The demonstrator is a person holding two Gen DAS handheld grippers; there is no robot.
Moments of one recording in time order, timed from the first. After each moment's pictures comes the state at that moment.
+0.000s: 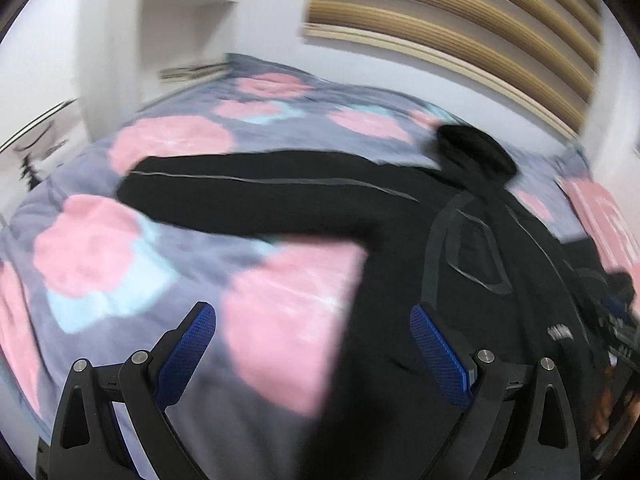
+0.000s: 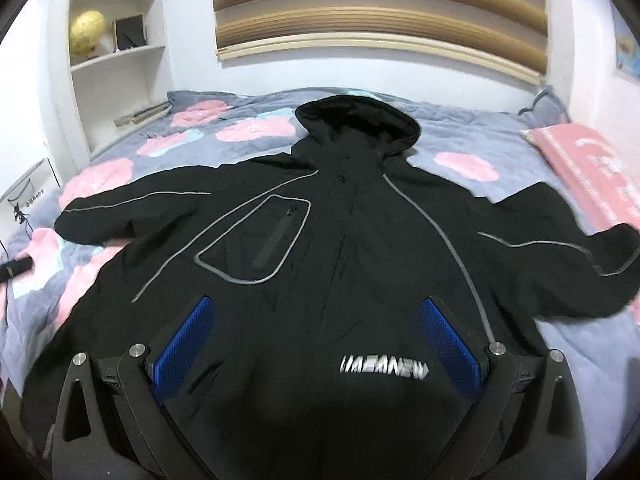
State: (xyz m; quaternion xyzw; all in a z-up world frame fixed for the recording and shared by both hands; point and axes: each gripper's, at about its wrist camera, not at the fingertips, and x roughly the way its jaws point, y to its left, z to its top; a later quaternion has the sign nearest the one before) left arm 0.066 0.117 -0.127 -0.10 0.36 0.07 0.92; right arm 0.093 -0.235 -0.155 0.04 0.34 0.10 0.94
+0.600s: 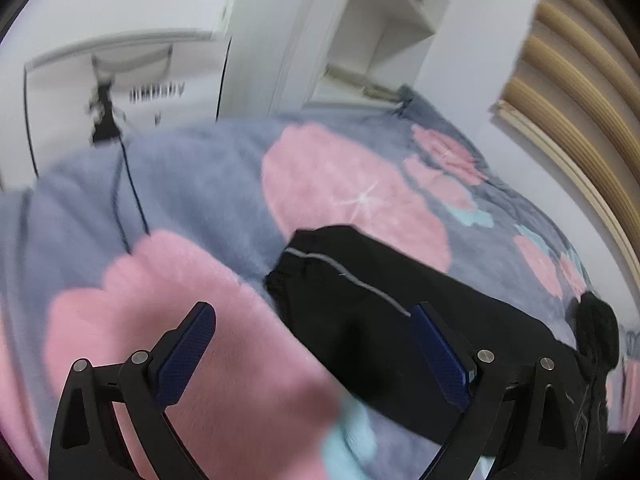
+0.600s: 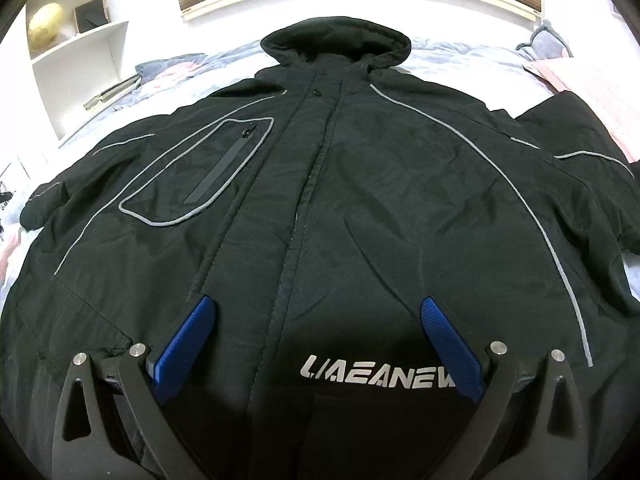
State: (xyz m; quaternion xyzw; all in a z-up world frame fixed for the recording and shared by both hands) left arm 0.184 0.405 -0.184 -0.27 0.30 0.24 0.88; right arm 0.138 -0.236 -0.254 0.07 0.41 0.08 0.91
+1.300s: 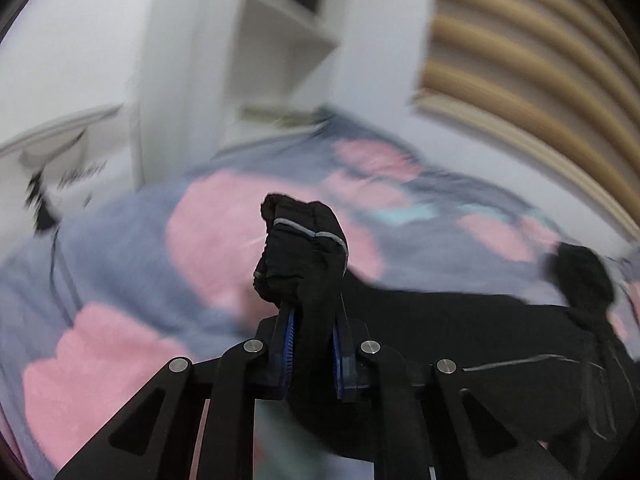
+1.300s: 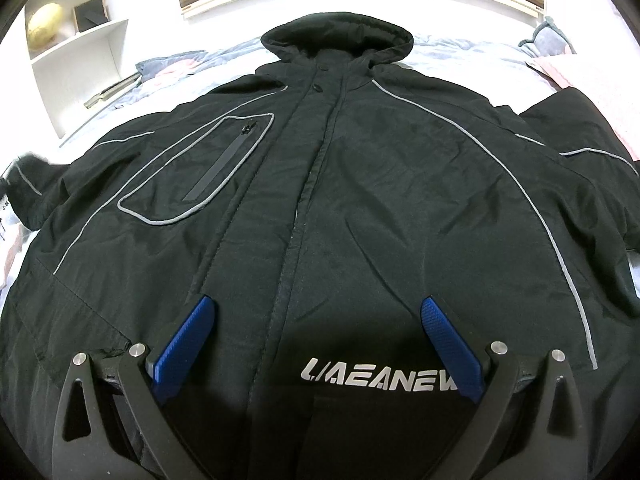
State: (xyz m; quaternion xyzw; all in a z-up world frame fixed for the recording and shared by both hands) left arm 0.208 0.322 -0.147 -0.12 0.24 0.14 0.95; right arm 0.139 -0.234 -0.258 0.08 0.41 0.08 0.90
